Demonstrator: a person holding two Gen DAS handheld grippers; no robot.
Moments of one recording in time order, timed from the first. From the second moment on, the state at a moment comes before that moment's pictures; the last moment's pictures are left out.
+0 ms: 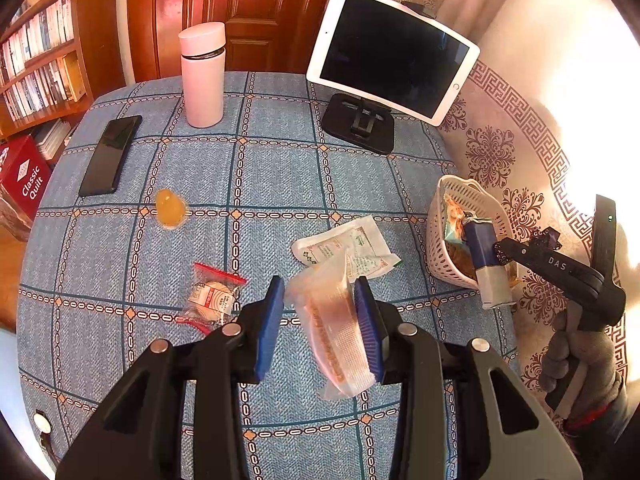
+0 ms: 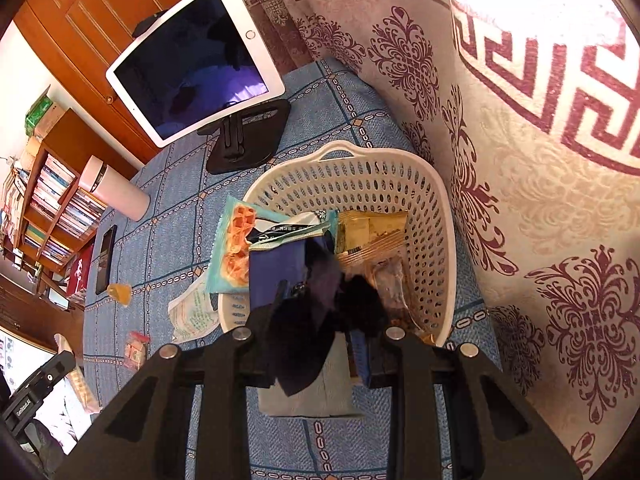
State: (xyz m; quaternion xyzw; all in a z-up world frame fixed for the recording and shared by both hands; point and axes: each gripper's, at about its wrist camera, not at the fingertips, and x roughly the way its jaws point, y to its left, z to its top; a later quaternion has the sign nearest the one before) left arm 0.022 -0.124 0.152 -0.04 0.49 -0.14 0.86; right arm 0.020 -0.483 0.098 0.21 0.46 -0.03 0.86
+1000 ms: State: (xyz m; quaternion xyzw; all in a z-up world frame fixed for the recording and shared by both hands) left arm 0.050 -0.244 0.162 0.00 0.48 -0.25 0.84; right arm 0.005 -0.505 0.126 0.19 0.43 -0.02 0.88
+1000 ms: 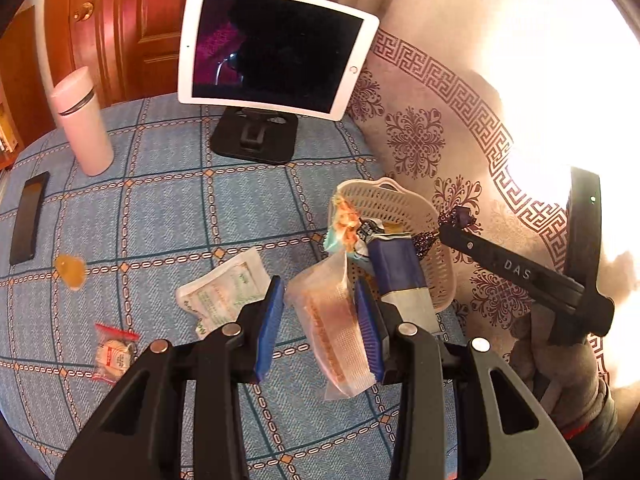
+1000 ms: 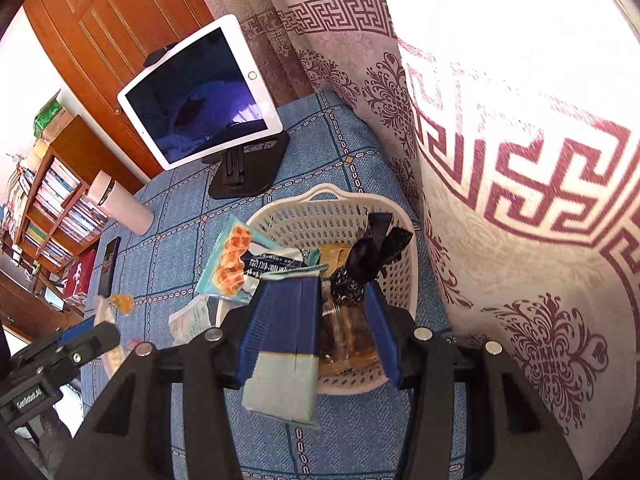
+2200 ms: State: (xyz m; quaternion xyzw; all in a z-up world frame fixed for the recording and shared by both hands) left arm 0.077 -0.226 0.148 -0.02 0.50 -0.26 0.82; right arm -0.036 -0.468 0.114 0.26 0.46 0.05 0.85
